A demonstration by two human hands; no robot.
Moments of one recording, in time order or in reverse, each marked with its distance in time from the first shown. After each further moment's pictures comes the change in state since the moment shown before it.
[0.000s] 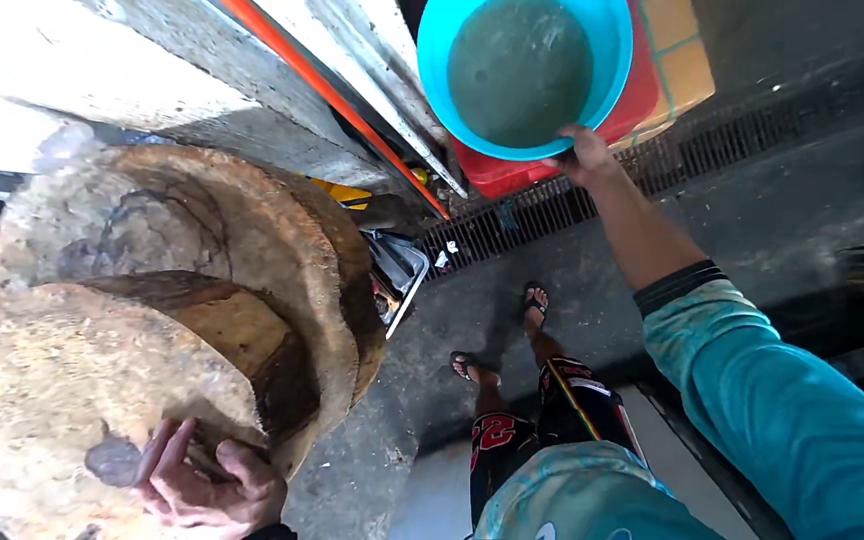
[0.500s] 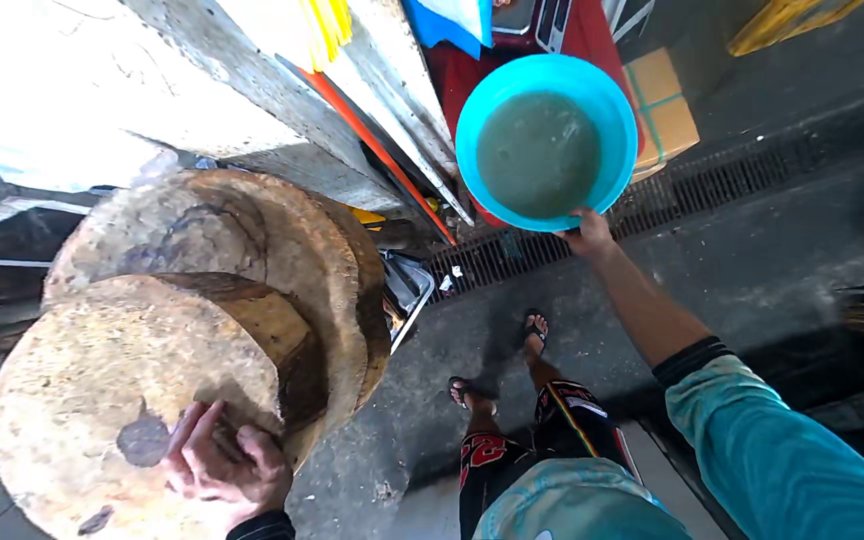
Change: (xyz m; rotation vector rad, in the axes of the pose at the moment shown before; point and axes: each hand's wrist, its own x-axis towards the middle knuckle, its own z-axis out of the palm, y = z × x) left_hand -0.006 -0.004 0.004 0.092 0.015 -0.055; right_hand -0.070 0.042 -0.034 0.158 0.188 0.001
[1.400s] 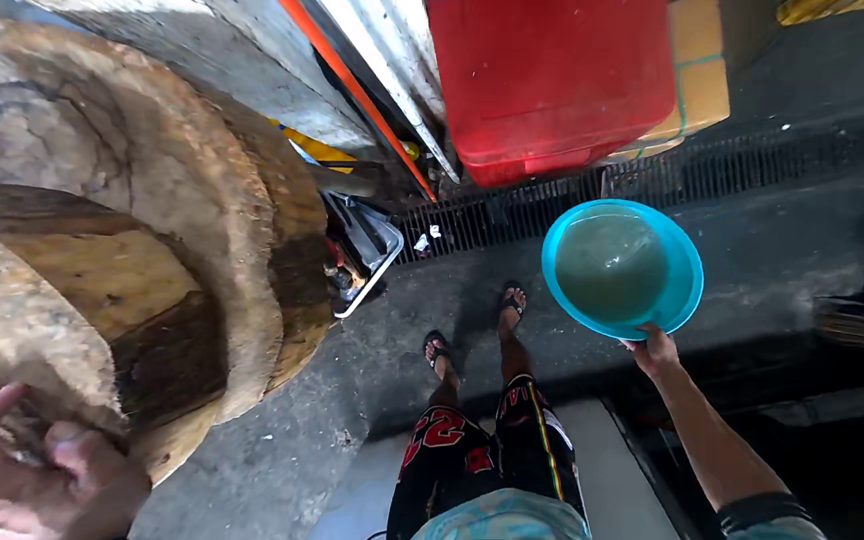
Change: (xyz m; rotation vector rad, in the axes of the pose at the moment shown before) left_hand -0.029 -0.071 0.007 0.020 -0.098 0.007; right_hand -0.021 0.088 -0.320 -0.163 0.451 0.095
